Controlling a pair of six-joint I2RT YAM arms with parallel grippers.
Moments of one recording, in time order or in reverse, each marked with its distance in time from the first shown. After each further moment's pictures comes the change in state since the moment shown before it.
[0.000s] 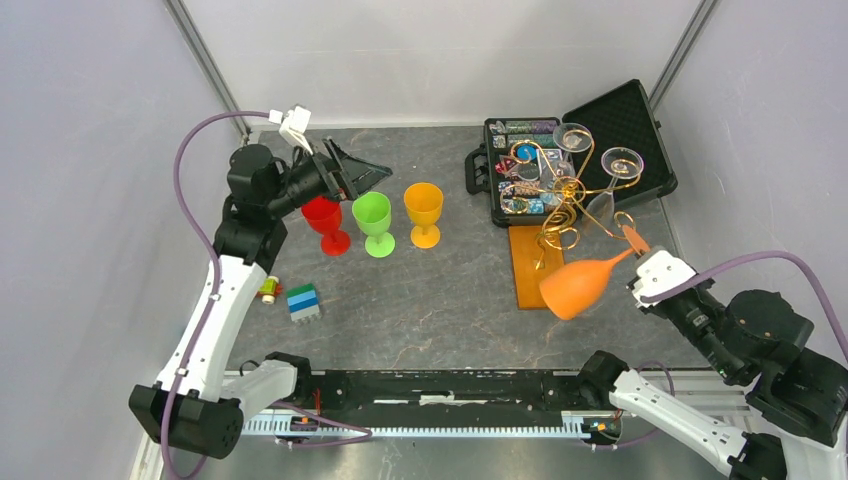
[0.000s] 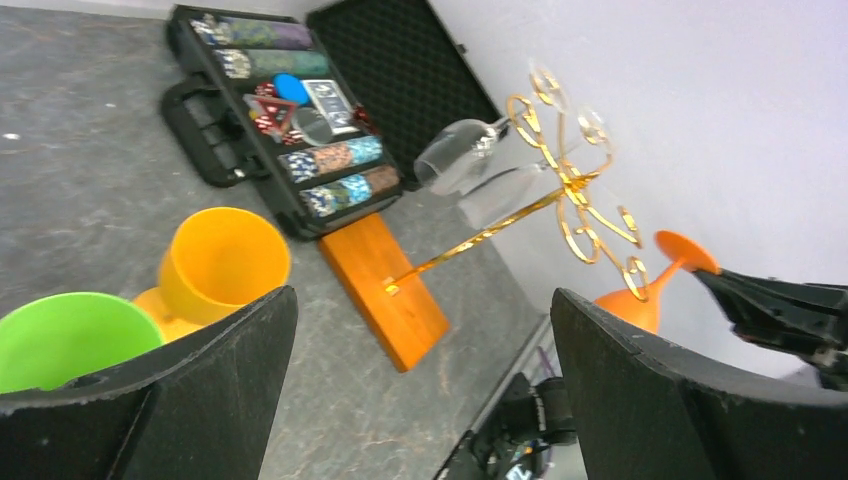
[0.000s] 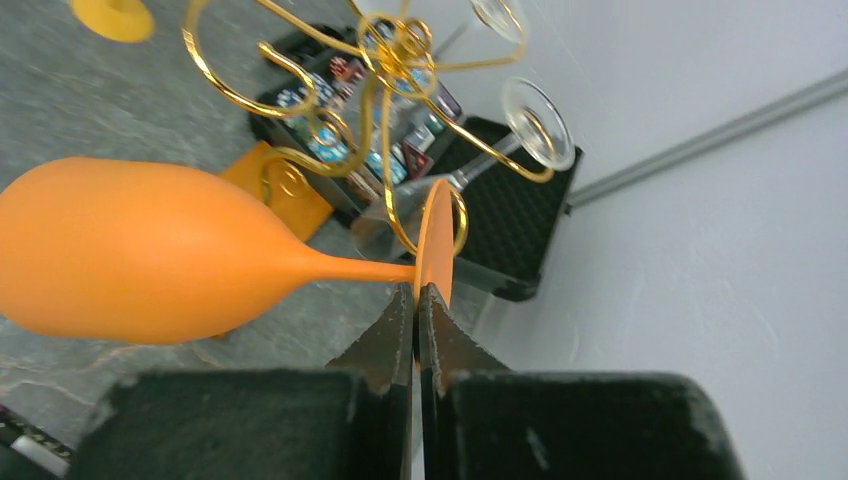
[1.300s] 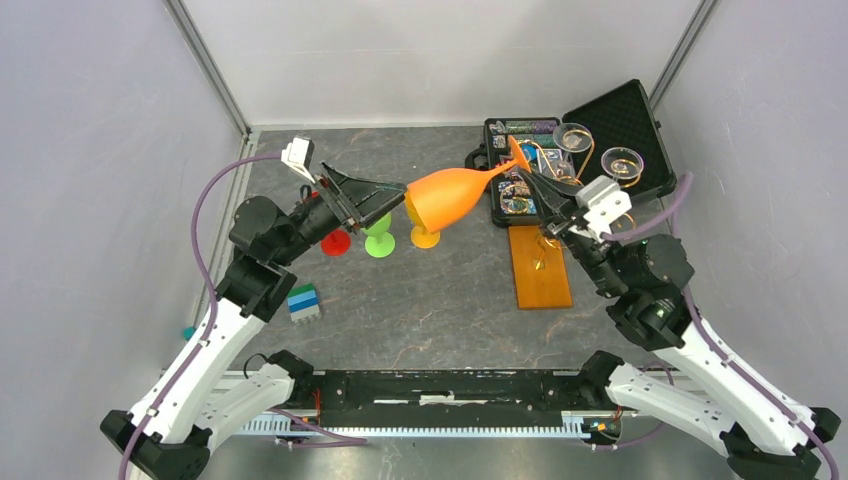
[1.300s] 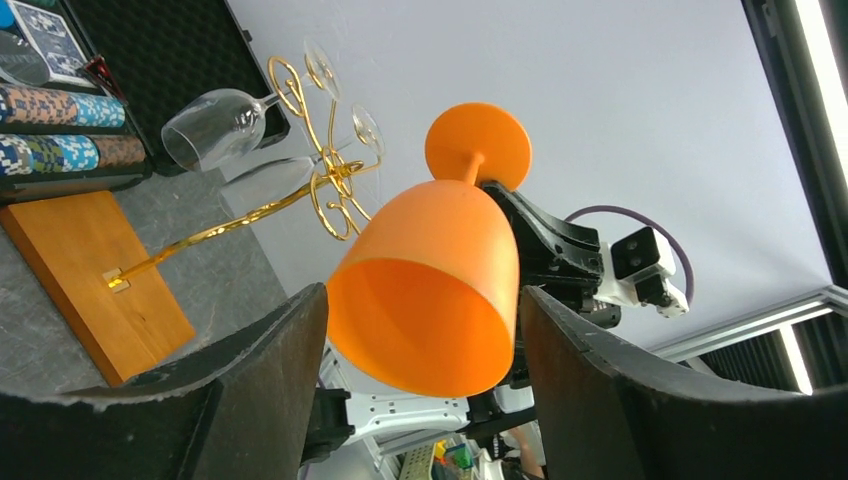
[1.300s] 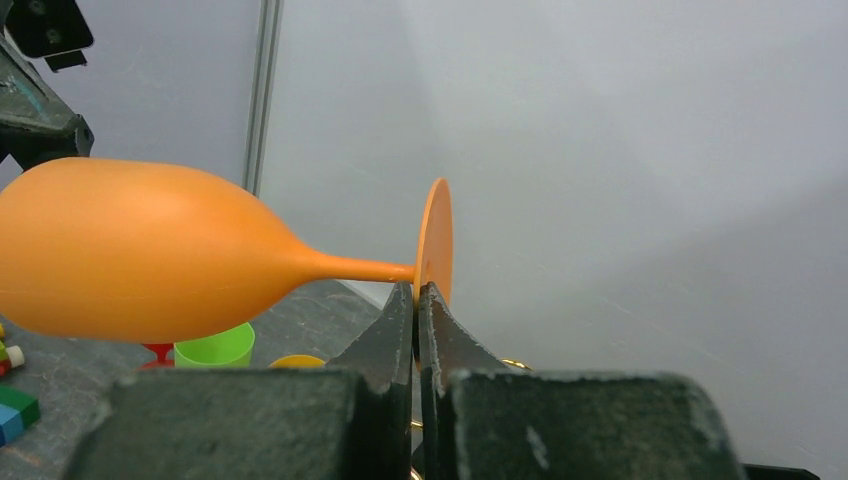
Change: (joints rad) left arm -0.306 -0.220 -0.194 0.276 -0.231 -0.571; right arm 0.000 0.265 -0.387 1.284 -0.312 0.237
